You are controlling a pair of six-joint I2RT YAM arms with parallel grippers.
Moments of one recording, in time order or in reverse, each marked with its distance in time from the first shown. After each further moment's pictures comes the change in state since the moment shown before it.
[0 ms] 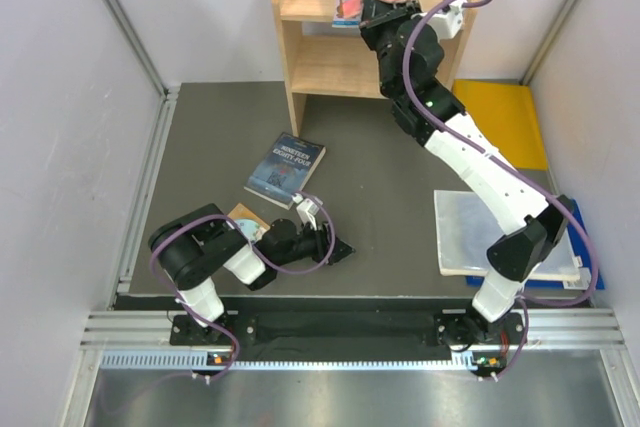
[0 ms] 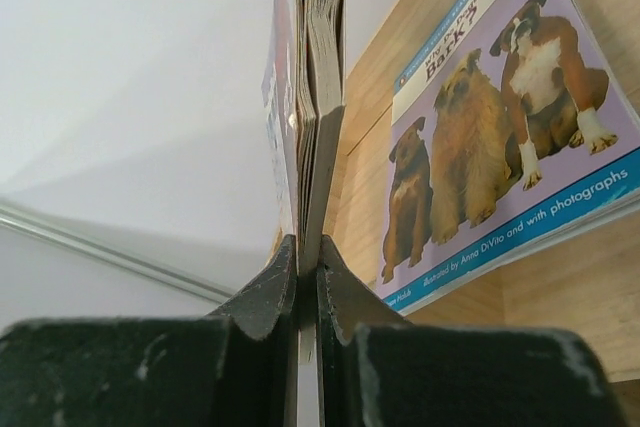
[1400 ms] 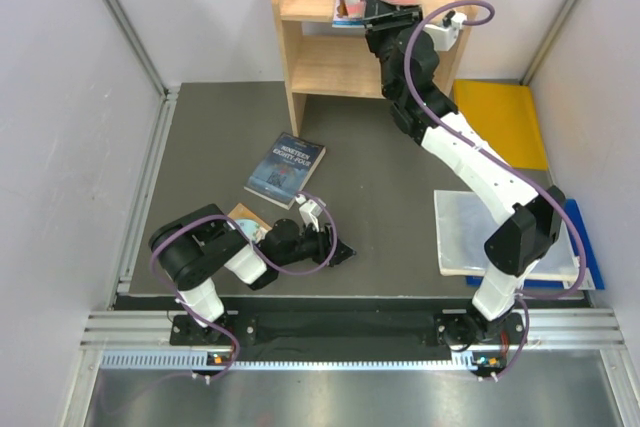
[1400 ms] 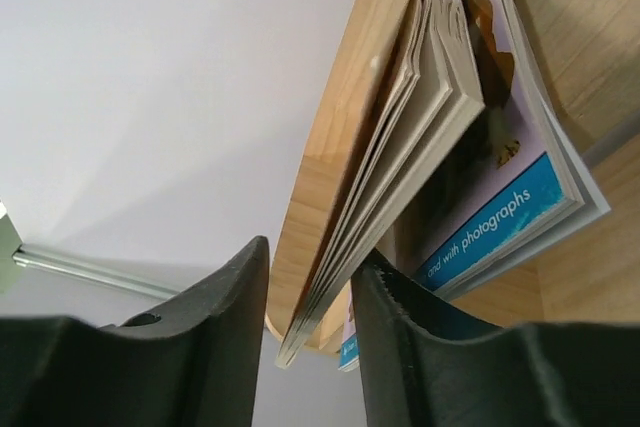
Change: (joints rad) left arm -0.013 0.000 0.012 -0.045 0.000 0.031; right arm -0.075 0.033 -0.119 0.136 -0.047 0.229
